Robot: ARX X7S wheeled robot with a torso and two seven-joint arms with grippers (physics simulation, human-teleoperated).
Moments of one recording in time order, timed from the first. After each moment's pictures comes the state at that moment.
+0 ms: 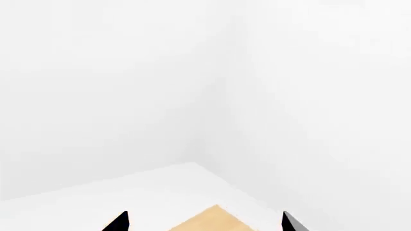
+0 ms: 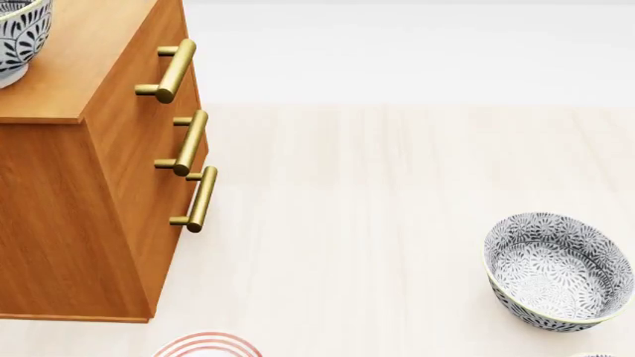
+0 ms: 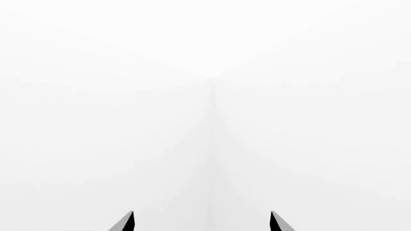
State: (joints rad) left arm -2.31 -0.44 2.40 -0.24 -2.27 0.54 -1.21; right arm -0.65 1.10 -0.14 -1.05 0.07 -0.01 1.57
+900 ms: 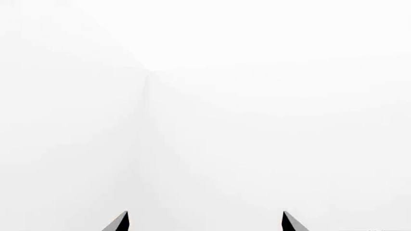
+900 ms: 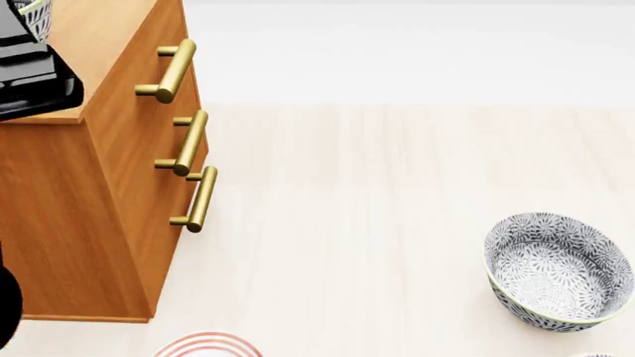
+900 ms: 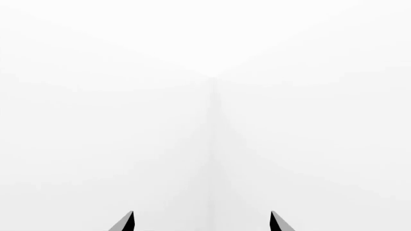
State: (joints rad) left arm -1.70 -0.76 1.92 0.22 -0.94 0.46 -1.55; right arm -0.71 1.11 -0.10 -1.05 0.06 -0.04 1.57
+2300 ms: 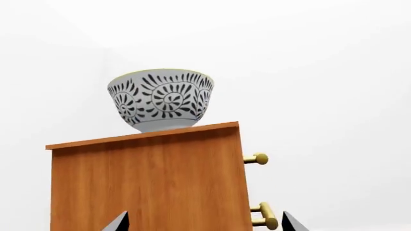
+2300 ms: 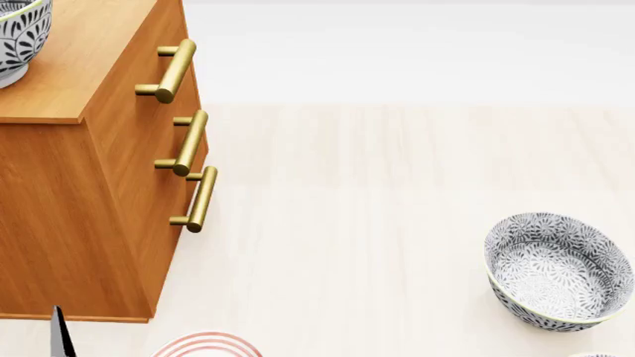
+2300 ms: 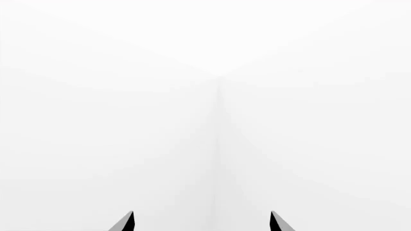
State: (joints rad) left arm -0.68 -0.84 1.61 -0.03 -0.18 0.70 -1.54; right arm -0.69 1.14 -0.12 -1.05 0.08 -0.02 1.57
